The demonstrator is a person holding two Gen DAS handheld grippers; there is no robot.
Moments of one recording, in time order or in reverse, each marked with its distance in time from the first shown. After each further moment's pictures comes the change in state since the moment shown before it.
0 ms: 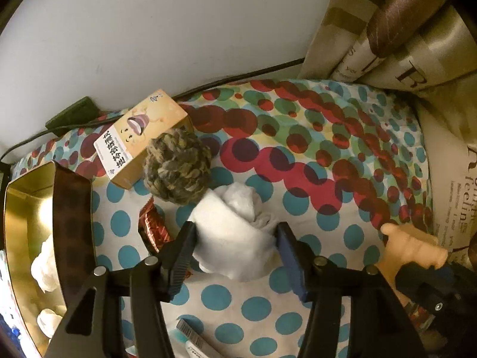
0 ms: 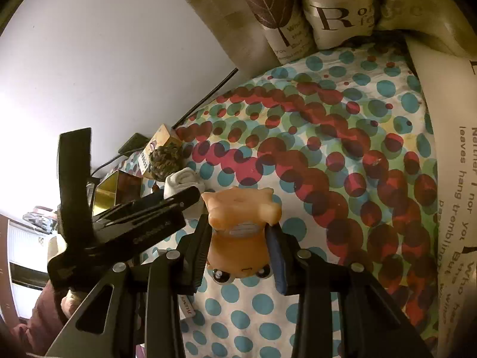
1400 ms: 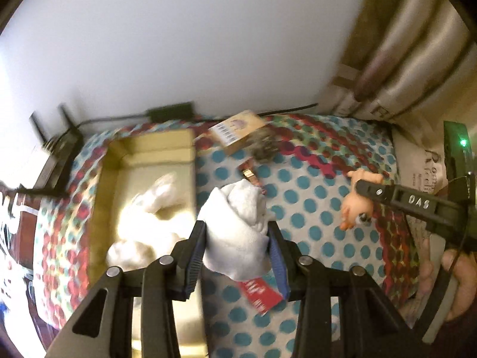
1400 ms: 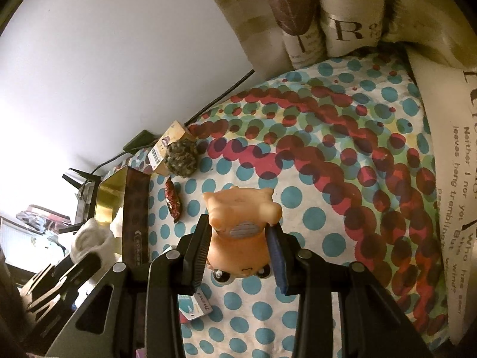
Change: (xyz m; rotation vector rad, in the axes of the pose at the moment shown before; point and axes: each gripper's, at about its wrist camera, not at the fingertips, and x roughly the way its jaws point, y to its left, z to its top) left arm -0.154 0.076 -0.108 -0.119 -0.178 0.028; right arm -0.009 0.034 -0.011 -0.025 -0.021 -0.034
